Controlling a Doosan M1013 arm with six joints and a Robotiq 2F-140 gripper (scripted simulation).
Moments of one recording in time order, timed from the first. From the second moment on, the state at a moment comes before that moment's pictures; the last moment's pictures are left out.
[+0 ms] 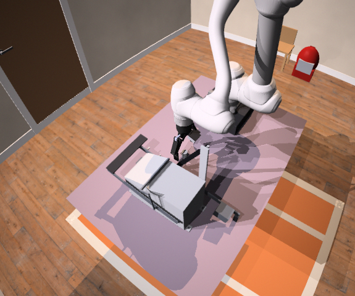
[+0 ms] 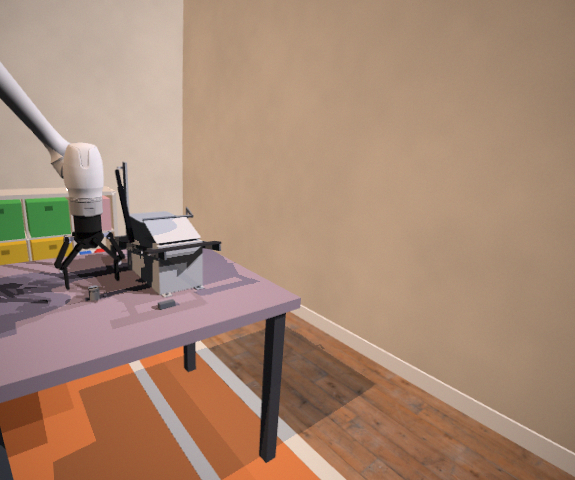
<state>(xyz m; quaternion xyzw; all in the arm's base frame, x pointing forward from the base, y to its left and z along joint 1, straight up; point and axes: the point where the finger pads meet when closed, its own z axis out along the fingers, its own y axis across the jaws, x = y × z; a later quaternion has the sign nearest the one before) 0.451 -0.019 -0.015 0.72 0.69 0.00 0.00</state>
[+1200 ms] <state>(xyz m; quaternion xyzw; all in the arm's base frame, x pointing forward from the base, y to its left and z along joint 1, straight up) 0.451 -0.019 -0.042 0.72 0.69 0.00 0.00</state>
